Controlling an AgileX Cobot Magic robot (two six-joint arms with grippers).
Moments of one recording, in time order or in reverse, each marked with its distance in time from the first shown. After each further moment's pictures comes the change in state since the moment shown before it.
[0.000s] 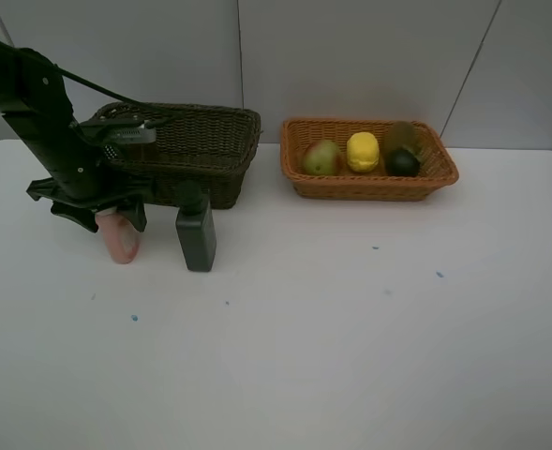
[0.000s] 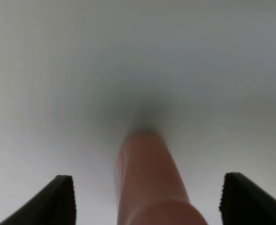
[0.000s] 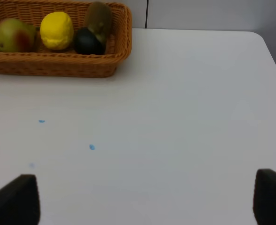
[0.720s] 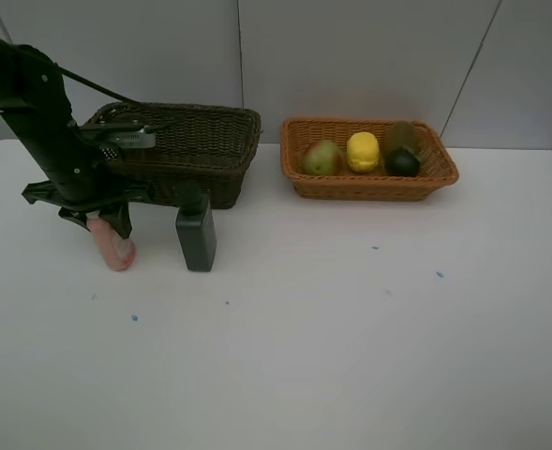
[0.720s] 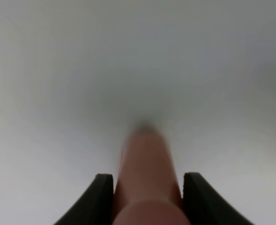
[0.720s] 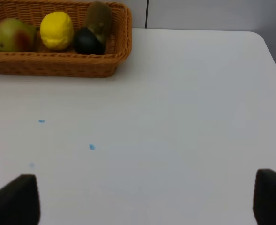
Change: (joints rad) left arm 0.000 -0.018 -0.020 0.000 0.113 0.012; right arm 0.000 0.000 0.000 0.000 0.000 0.000
